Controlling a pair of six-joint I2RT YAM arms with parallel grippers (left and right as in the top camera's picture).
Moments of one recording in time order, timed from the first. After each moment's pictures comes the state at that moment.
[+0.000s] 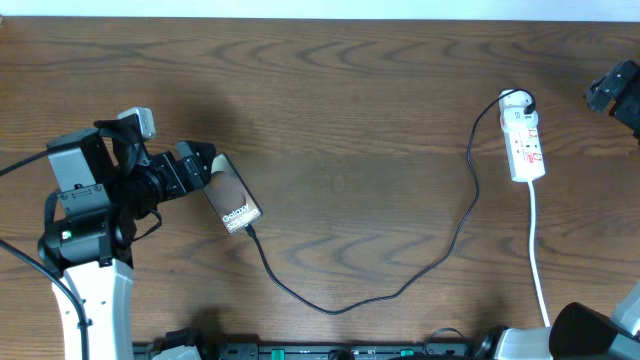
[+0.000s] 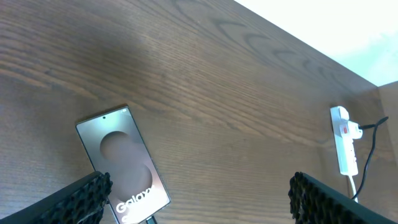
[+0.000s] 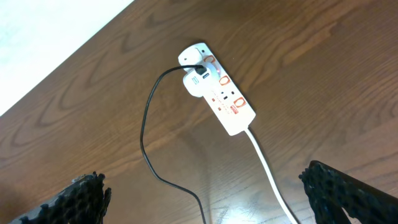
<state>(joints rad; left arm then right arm) 0.25 1.06 1.00 -0.74 0.55 -0.22 -0.44 1.59 1.99 -1.39 -0.19 0.22</state>
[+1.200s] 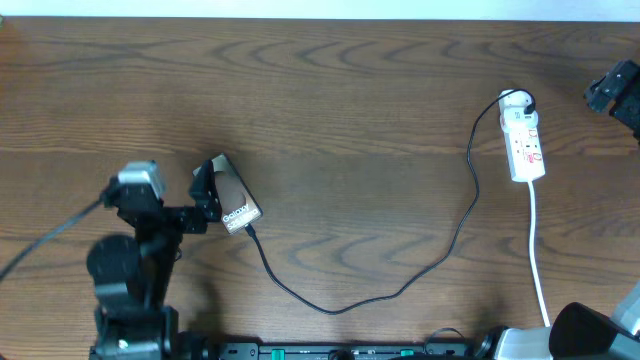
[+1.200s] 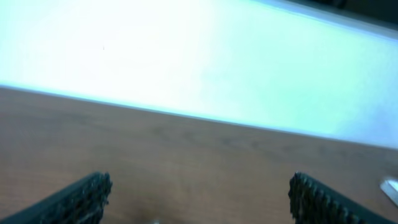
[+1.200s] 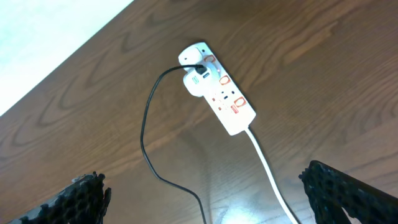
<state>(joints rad) 0.08 0.45 0.43 -0.04 0.20 -0.22 -0.44 1.59 1.99 -1.39 -0.19 0.22</state>
